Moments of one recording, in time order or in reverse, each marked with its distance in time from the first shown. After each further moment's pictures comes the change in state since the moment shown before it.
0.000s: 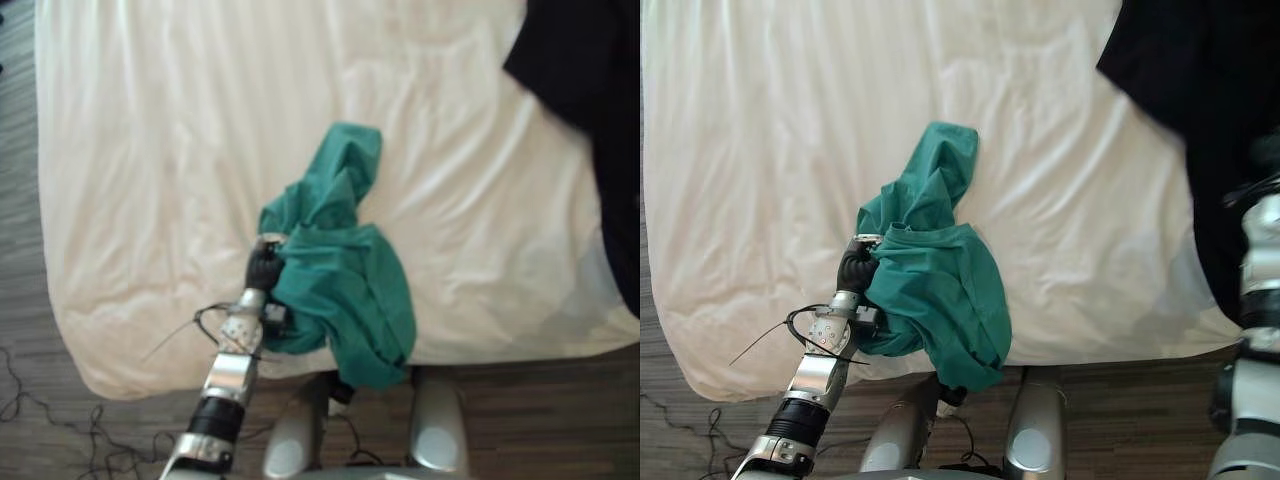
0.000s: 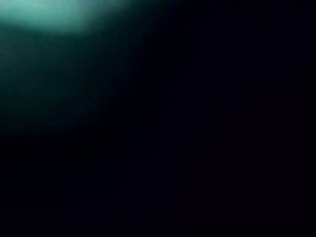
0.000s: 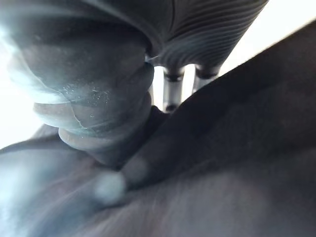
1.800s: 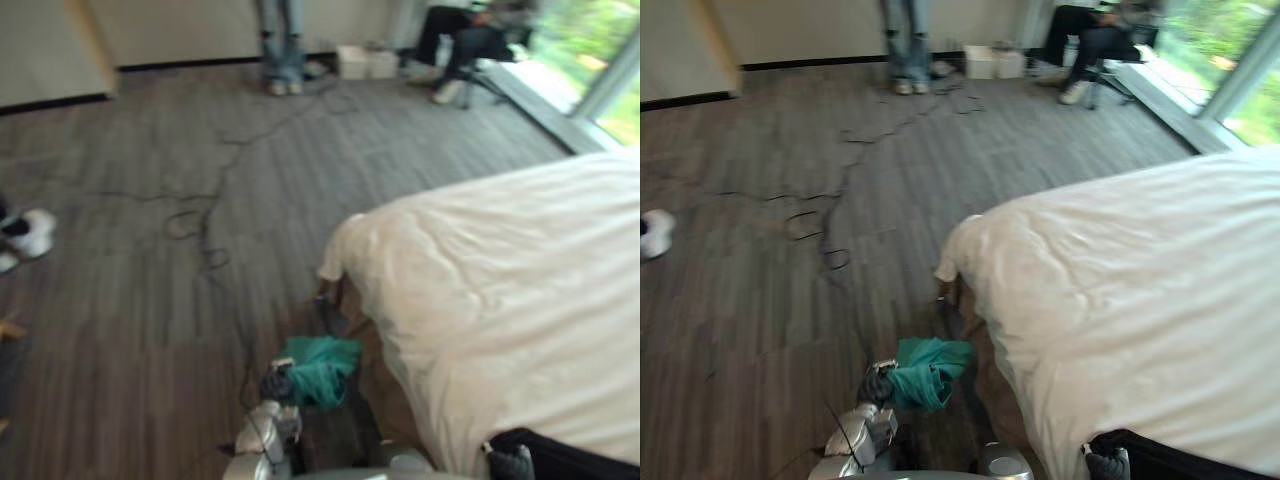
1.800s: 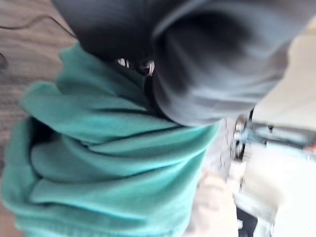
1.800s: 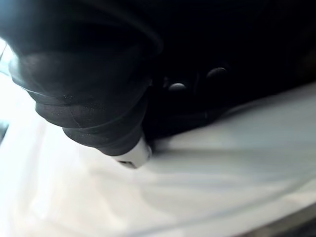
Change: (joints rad) left arm 0.406 -0.145 -0.069 0.153 -0.147 0.177 0.076; right arm 1.098 0.779 -0.013 -0.147 0.032 -0.052 -0.001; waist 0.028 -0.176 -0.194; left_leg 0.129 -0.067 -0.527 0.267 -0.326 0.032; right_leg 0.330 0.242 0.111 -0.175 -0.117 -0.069
